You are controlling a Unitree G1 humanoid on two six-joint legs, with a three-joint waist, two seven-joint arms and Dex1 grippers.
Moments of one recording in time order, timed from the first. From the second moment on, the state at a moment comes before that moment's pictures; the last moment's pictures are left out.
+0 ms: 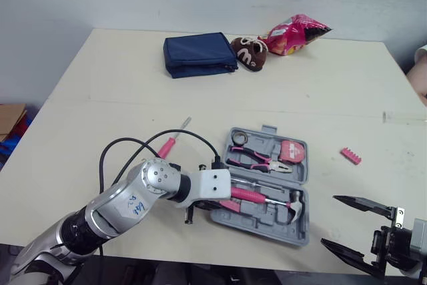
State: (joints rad) left arm -0.55 0.72 -0.61 -0.65 -0.10 0.97 -0.87; right arm 0.59 -0.62 -0.55 -0.40 0.64 -0.20 1.34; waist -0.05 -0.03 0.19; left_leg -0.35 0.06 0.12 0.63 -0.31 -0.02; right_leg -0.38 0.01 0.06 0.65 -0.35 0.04
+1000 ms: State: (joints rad) left arm -0.40 0.63 -0.36 -0.64 -0.24 0.68 -0.85; right arm 0.56 -0.60 -0.48 -0.21 0.64 -0.35 1.43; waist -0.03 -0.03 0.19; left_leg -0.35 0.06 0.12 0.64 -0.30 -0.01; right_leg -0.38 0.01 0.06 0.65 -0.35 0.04
